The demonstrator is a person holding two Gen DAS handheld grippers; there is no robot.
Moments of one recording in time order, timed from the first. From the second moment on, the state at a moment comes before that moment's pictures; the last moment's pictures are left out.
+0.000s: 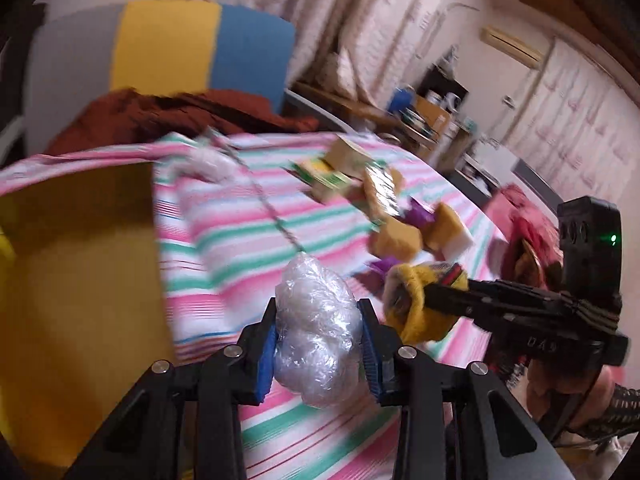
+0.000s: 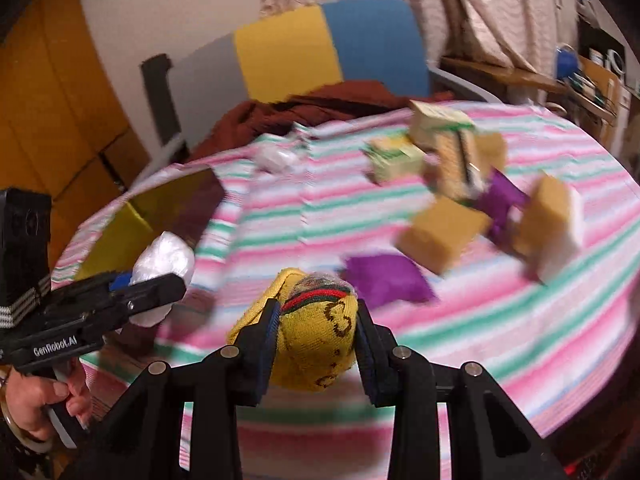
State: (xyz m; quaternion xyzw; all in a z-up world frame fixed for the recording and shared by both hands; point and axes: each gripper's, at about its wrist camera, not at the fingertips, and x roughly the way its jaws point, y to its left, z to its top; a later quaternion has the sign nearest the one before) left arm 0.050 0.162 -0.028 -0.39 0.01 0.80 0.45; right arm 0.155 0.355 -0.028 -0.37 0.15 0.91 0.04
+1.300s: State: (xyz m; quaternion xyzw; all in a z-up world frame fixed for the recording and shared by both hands) left arm -0.138 -0.020 -0.034 -0.42 -0.11 0.89 0.14; right arm -0.064 0.218 -0.013 -0.39 0.17 0.90 -0.10
